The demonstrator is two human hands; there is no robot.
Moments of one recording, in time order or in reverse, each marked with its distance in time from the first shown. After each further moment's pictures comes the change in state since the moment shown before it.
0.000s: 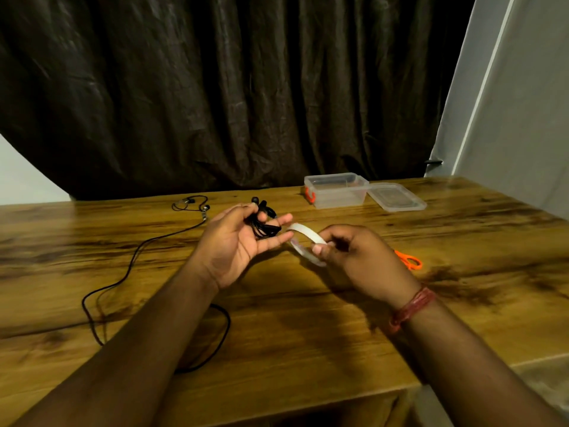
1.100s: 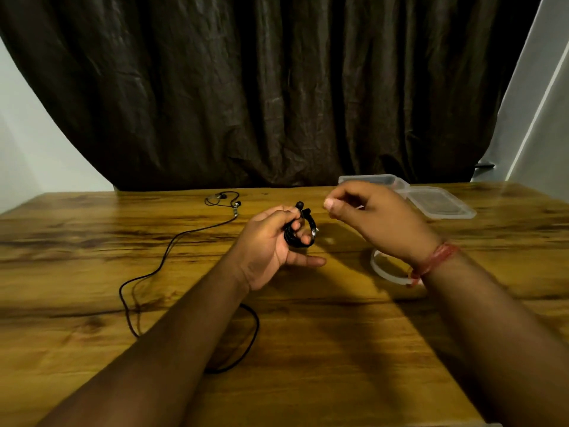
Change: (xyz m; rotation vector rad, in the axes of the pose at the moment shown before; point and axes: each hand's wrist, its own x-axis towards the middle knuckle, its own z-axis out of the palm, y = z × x) left_hand -0.005 0.002 0.000 0.215 -0.016 -0.068; right_hand 0.061 -0.027 -0.006 -0.138 -0.027 -0.236
